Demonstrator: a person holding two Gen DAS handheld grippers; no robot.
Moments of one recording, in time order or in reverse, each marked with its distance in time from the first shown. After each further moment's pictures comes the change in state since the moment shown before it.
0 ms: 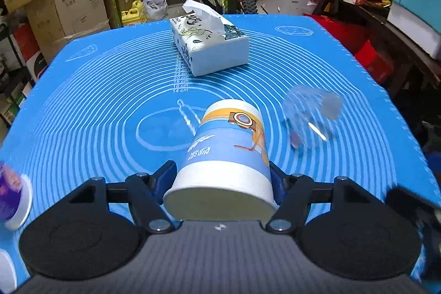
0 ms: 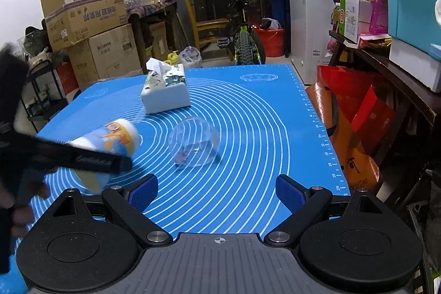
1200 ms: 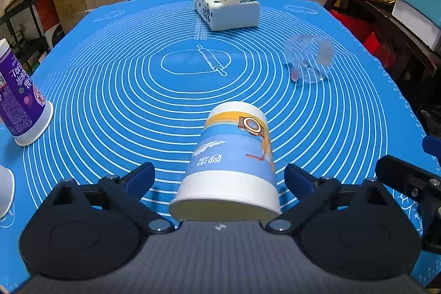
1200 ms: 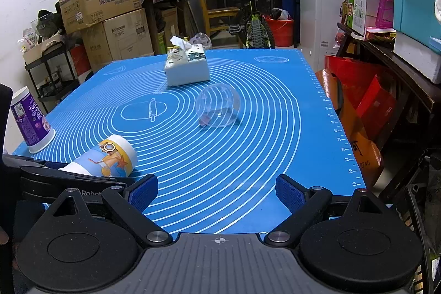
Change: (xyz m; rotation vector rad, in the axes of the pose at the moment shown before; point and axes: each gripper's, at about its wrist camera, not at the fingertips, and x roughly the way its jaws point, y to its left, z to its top) left arm -0.024 0.001 -0.066 -0.070 0.035 0.036; right arm -0.033 0.022 -0.033 -0.039 0.055 0.020
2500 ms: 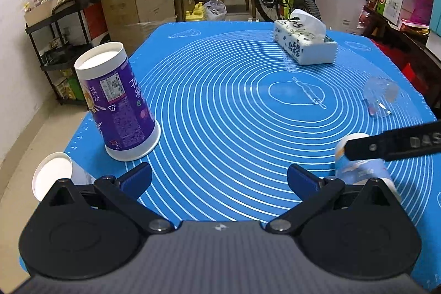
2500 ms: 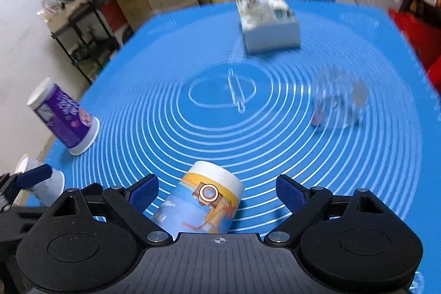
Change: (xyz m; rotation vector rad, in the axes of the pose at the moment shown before) left arm -0.039 0.114 0.006 -0.069 -0.092 0.116; right arm 0.091 0.085 0.063 0.034 0.325 0.216
